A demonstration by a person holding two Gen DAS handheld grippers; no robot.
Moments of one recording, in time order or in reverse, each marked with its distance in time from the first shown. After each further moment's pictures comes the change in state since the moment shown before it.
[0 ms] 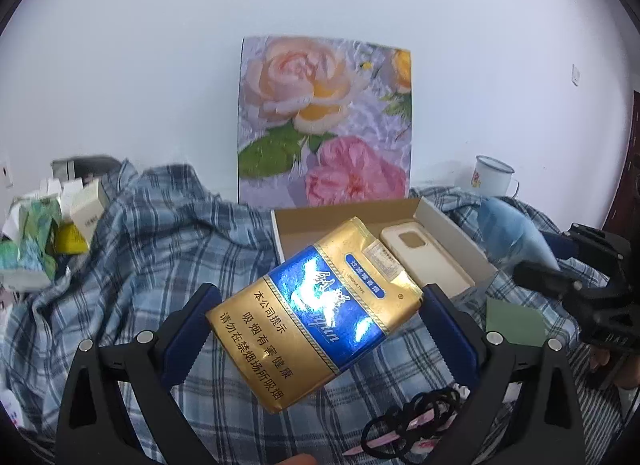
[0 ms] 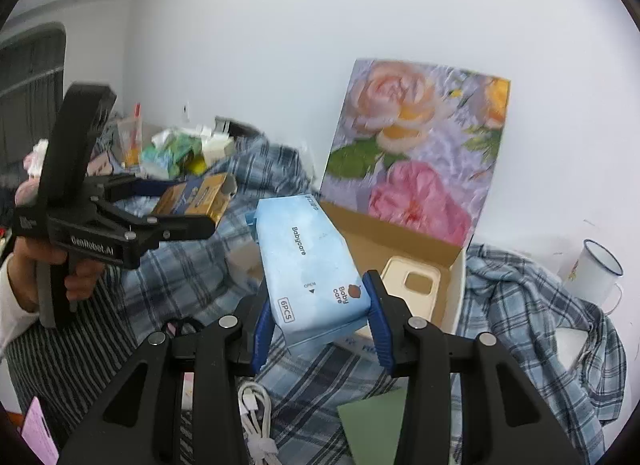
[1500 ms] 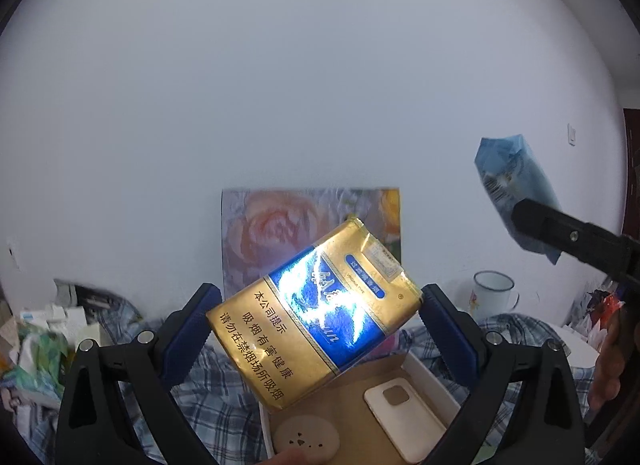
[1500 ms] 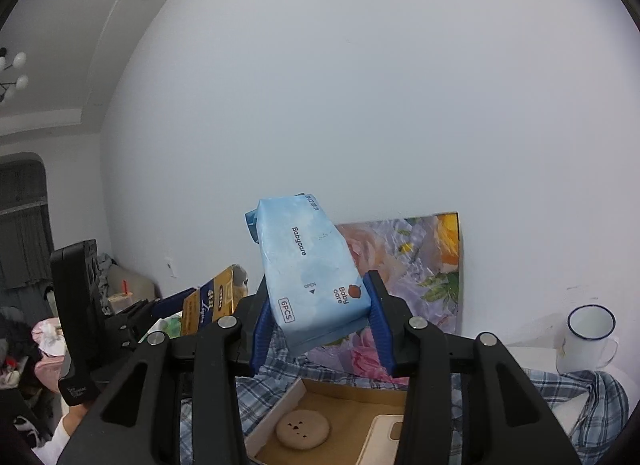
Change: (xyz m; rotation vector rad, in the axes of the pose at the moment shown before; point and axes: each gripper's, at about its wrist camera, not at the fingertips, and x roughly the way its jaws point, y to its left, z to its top) left arm -0.007 -0.038 0.123 0.026 -0.307 0.038; right arm -0.061 -0.065 0.123 0.275 -0.406 -0.020
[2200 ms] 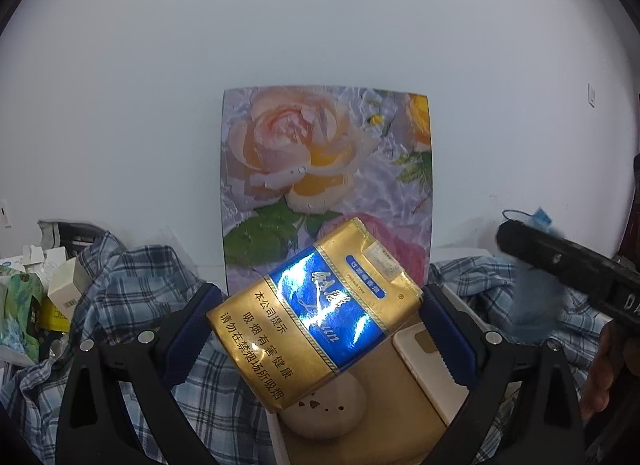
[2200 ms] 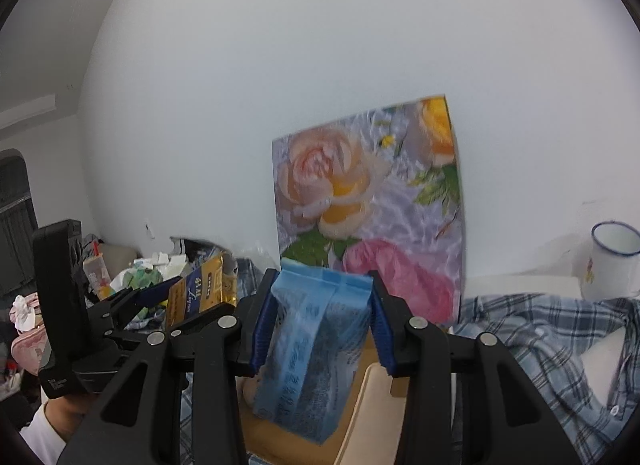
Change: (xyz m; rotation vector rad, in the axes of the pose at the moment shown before) left arm 0.061 0.018 -0.068 -0.009 0.180 0.015; right arm 0.067 -0.036 -0.096 0.074 0.168 -0.045
